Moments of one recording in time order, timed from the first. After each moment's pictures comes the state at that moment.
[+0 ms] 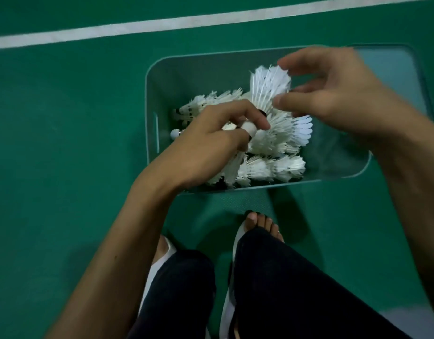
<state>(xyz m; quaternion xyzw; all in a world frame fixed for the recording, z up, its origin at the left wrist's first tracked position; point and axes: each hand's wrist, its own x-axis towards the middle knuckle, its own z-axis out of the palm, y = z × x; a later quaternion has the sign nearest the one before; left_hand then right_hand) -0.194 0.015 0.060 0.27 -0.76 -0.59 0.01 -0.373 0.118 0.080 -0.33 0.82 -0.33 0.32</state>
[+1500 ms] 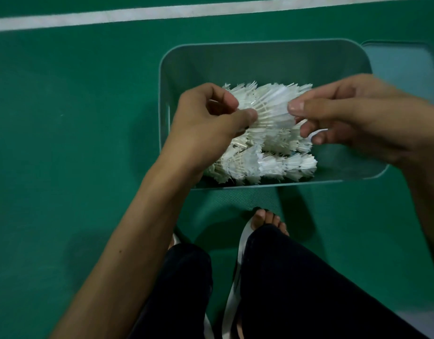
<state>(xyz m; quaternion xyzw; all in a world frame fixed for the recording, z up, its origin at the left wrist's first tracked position) -0.187 0.006 0.042 0.43 -0.59 -0.67 0.14 -0.367 0.129 0.077 -0.24 0.72 -0.40 0.51</state>
